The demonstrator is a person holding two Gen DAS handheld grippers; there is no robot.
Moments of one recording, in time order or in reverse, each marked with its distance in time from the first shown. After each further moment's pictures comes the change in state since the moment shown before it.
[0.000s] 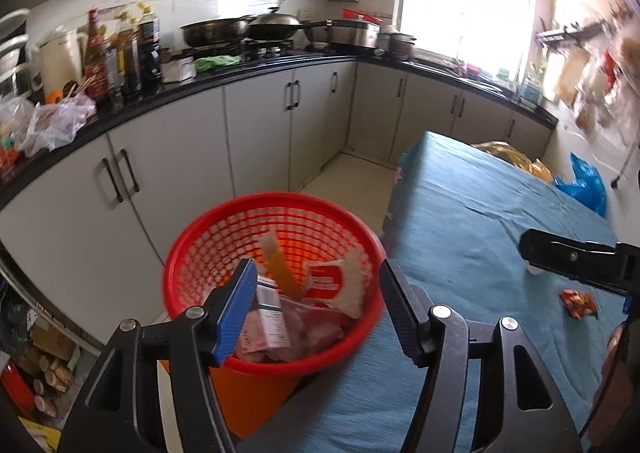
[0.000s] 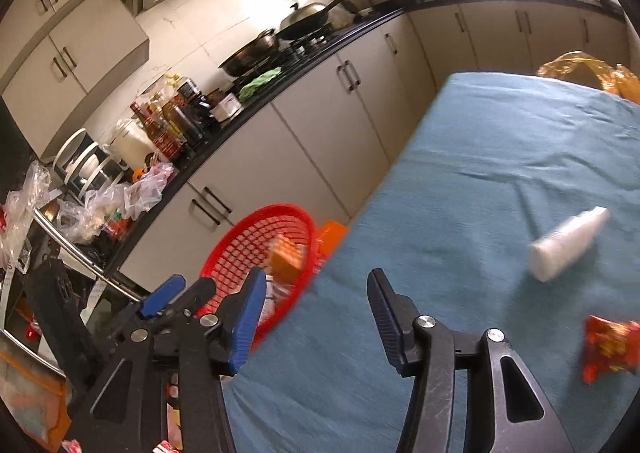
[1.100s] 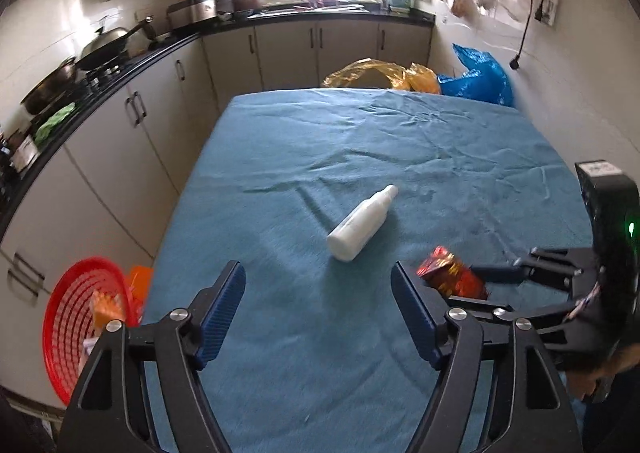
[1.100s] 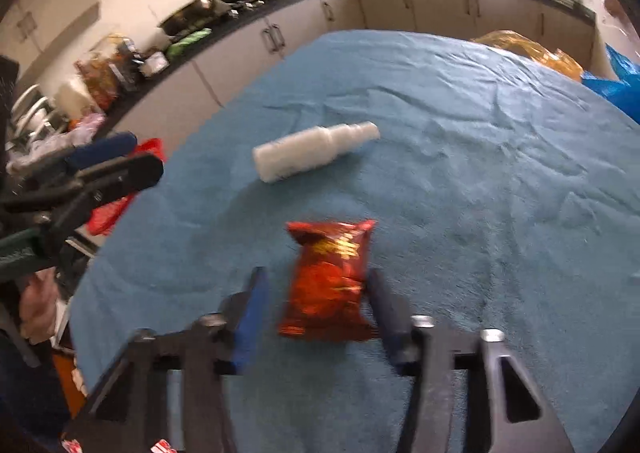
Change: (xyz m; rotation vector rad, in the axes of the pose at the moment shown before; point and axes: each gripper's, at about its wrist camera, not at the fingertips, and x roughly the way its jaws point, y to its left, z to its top) left arm 0.031 -0.223 0.017 0.402 0.191 -0.262; right arm -0.067 -0.153 -0.039 -0.050 0.165 -0.210
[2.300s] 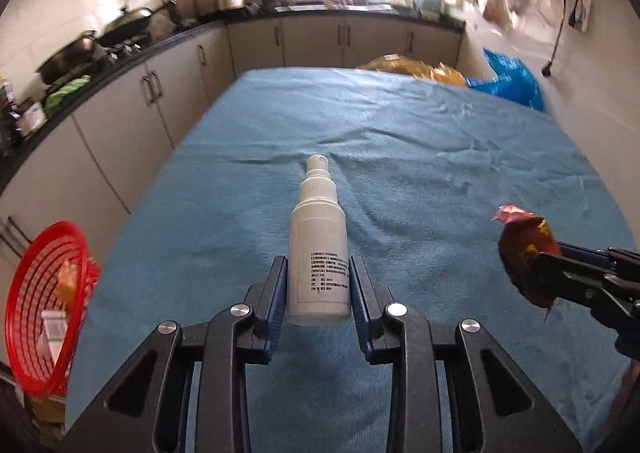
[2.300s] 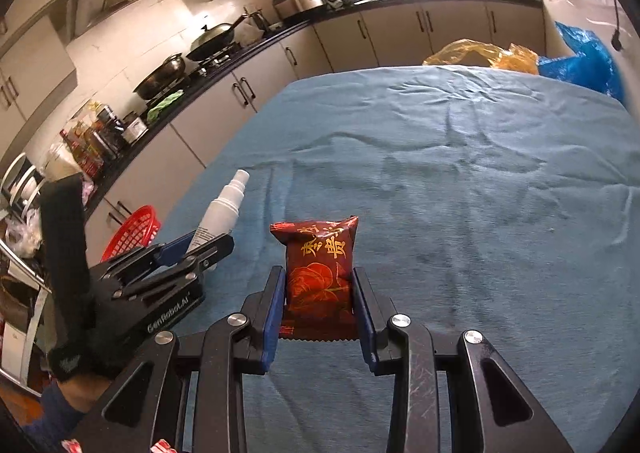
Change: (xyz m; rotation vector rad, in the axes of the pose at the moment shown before) left arm 0.055 0.000 -0.029 -0.113 -0.050 0.073; right arm -0.028 -0.004 0.004 0.123 -0.185 -0.022
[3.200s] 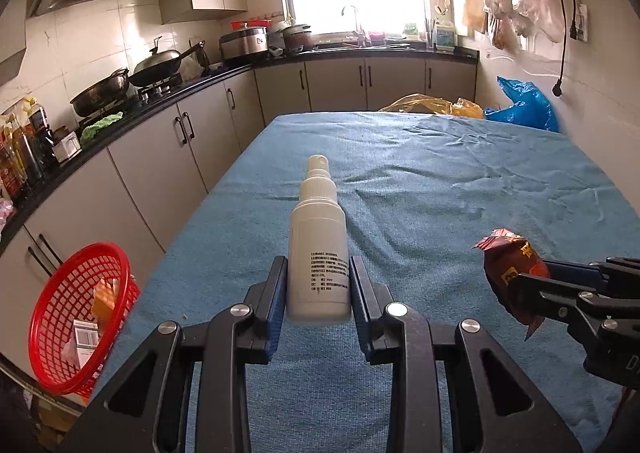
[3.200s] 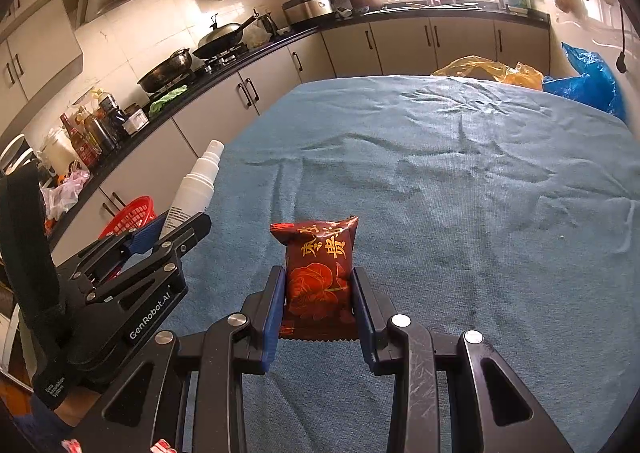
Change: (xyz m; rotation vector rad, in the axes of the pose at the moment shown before) left arm -0.024 -0.004 -0.008 0.027 -0.154 0.105; right arm 0.010 0.007 -0.007 -0.043 -0.025 -0.031
